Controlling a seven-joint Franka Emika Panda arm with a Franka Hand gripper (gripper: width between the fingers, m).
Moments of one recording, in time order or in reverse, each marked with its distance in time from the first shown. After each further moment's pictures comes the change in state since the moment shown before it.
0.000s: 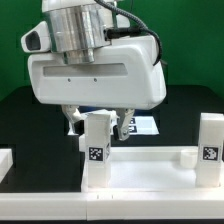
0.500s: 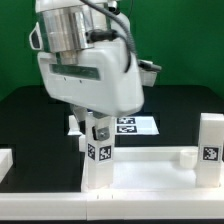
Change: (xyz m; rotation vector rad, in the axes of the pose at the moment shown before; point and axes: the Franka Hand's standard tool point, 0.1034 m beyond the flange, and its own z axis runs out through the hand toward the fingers) arm 0.004 0.010 -0.001 0.006 -0.002 0.470
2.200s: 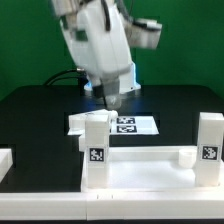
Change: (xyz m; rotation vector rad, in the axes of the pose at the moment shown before) arm -0.033 -0.010 -0.046 0.009 -0.044 0.153
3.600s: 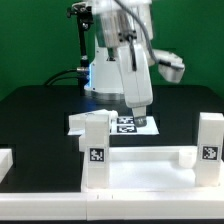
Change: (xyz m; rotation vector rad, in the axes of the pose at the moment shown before) arm -0.063 0.086 0.073 -0.013 0.036 0.318
